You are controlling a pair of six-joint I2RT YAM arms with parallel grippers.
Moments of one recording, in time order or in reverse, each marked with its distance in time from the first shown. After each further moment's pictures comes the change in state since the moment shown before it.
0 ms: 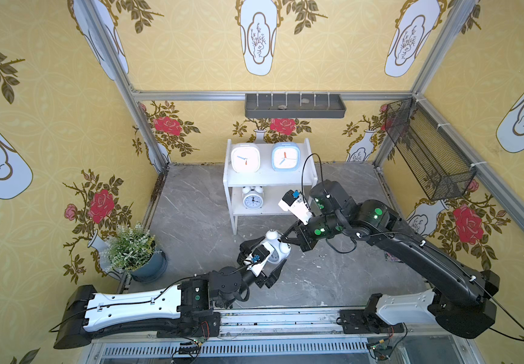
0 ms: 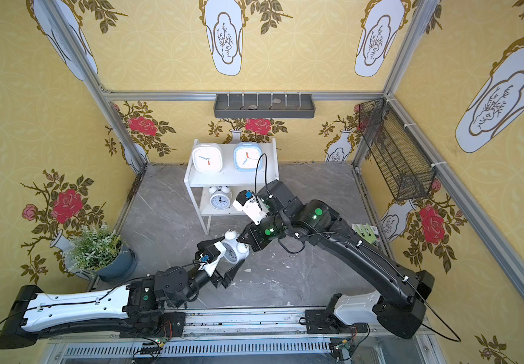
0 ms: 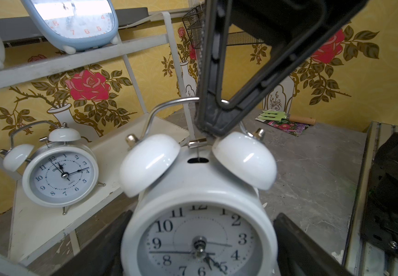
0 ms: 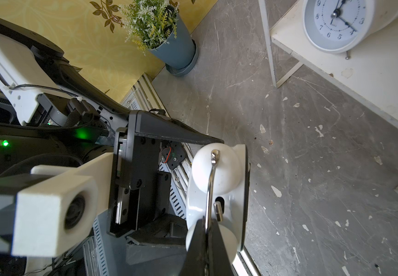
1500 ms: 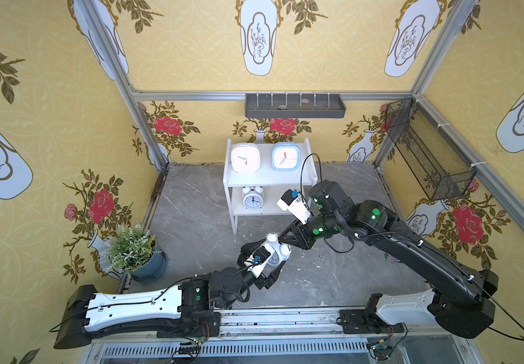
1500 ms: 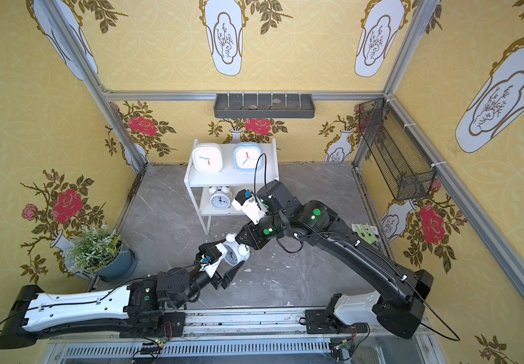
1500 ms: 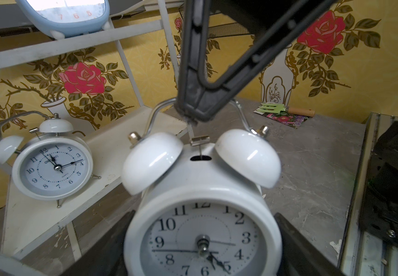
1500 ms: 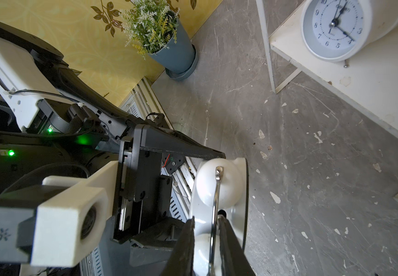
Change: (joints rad) left arm 0.002 0.002 -0.012 -0.019 0.000 -0.012; right arm 0.000 0.002 -0.019 0.040 0.008 -0.003
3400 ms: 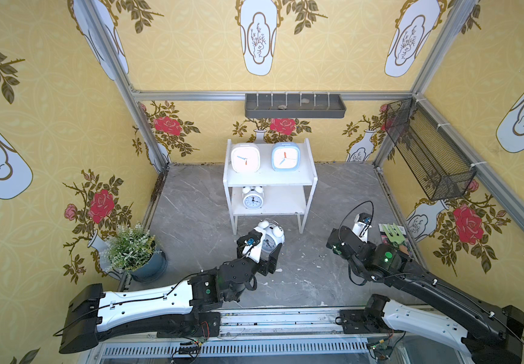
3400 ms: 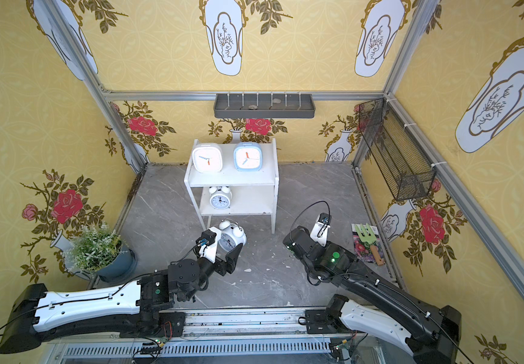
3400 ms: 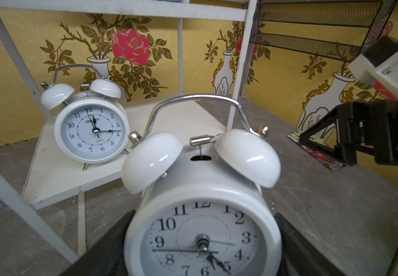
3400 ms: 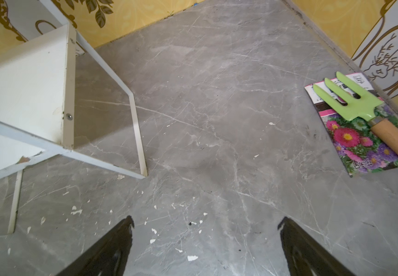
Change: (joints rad) left arm 0.091 0.120 0.030 0.069 -0.131 -0.265; right arm -0.028 -0.419 -0.677 0.021 1.144 0.814
